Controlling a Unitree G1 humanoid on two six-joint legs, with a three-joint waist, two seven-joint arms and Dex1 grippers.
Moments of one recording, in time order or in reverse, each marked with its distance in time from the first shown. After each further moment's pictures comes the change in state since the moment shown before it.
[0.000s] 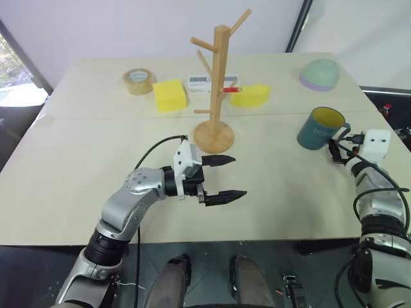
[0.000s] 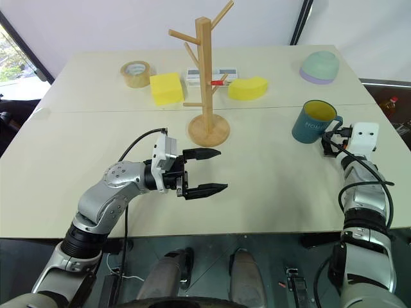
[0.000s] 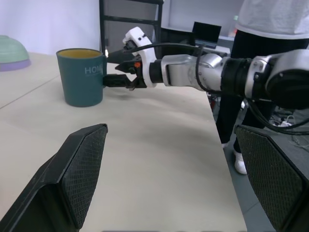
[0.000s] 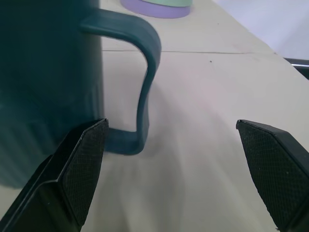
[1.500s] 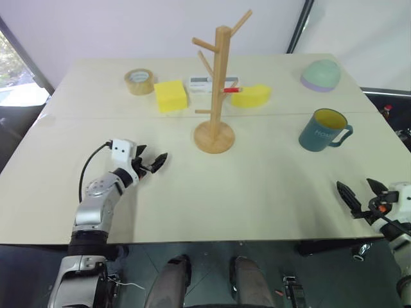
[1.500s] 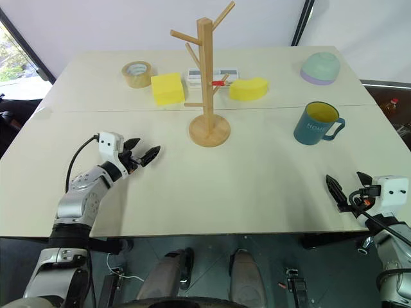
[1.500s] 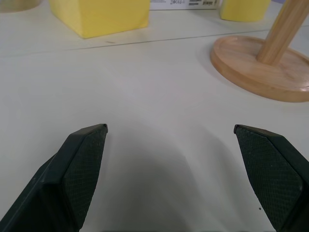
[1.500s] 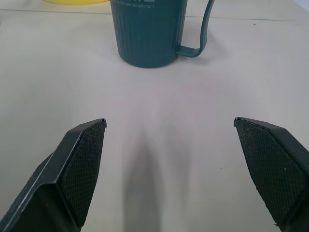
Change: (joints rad) left arm 0.027 0.016 0.351 0.533 0.177 -0.187 0.378; right arm 0.770 0.065 -0.211 -0.847 0.305 0.187 0.295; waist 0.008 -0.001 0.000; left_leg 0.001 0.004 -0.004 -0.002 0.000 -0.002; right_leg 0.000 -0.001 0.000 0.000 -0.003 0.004
